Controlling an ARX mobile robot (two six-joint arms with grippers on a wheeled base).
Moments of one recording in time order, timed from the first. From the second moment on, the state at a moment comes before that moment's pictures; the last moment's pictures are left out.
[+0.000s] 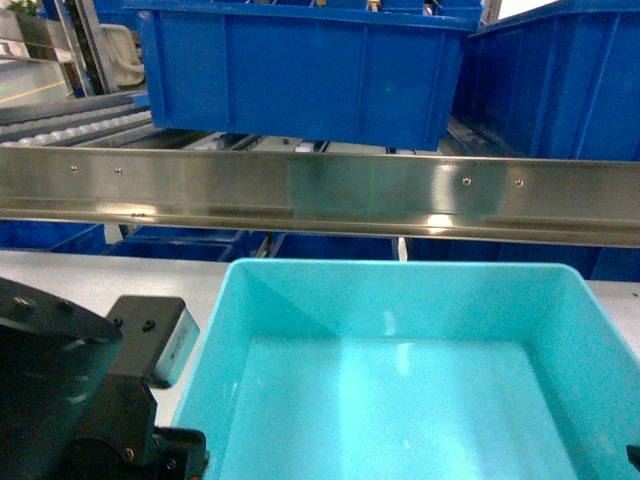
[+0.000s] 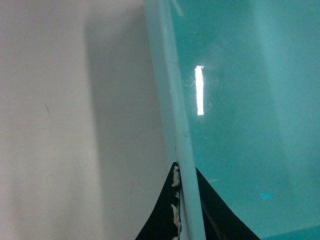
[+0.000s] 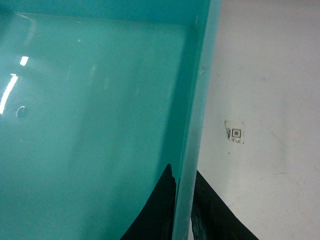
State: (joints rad) left arm -0.49 1.67 0.45 0.37 -0.16 -0.33; right arm 0.08 1.68 0.28 0.71 -0.10 0.02
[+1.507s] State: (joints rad) left arm -0.47 1.23 0.50 0.20 -0.18 -0.24; right arm 0.07 1.22 0.30 0.55 -0.11 0.07
